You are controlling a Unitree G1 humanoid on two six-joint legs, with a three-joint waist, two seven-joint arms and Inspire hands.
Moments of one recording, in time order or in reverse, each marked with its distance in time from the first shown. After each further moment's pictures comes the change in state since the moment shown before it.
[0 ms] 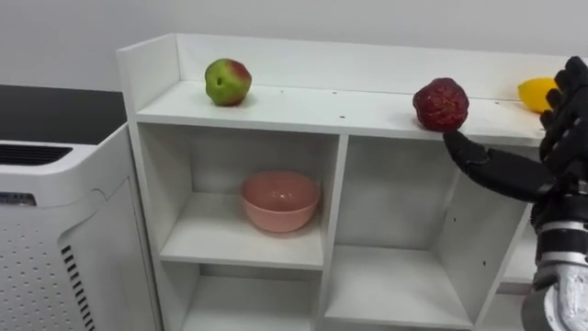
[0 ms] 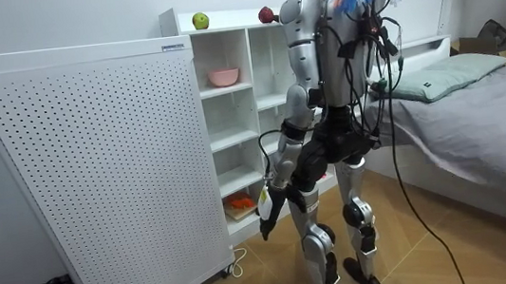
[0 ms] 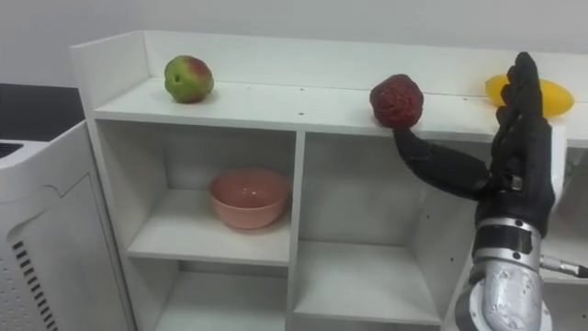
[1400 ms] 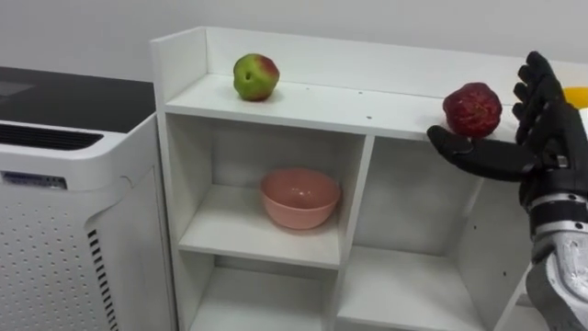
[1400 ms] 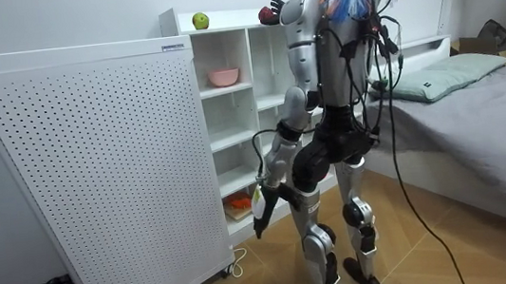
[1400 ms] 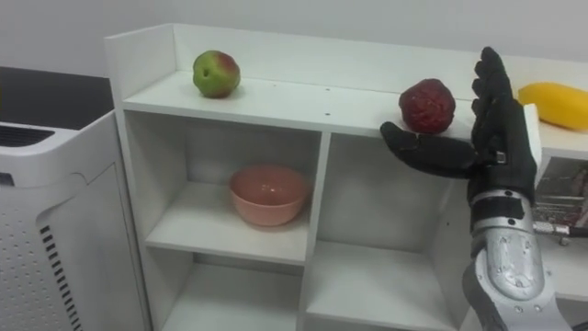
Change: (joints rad) left arm -0.054 0.056 -0.012 -0.076 -0.015 0.044 -0.078; right arm -0.123 -0.087 0.038 0.130 0.058 0.063 0.100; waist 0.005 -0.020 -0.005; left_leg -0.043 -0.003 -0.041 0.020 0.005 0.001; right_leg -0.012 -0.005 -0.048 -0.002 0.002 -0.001
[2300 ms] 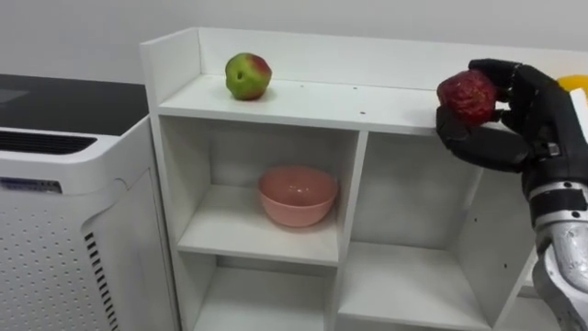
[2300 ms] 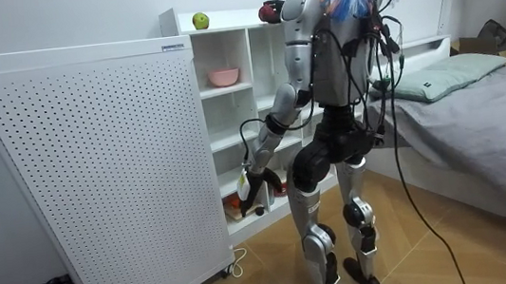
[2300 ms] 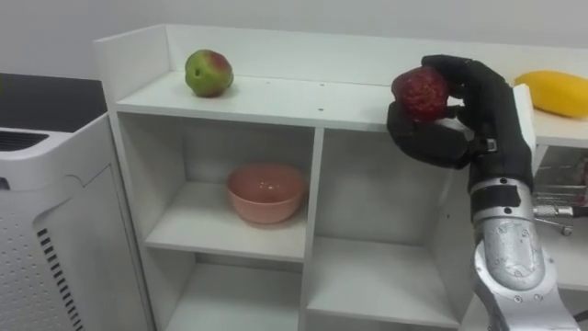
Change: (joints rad) left arm -0.140 0.004 0.000 -0.031 -0.089 0.007 -0.068; right arm -0.029 -0.023 0.002 0.008 -0.139 0.010 0.056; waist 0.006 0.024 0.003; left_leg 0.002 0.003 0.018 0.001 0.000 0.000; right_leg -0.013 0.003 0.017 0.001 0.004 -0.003
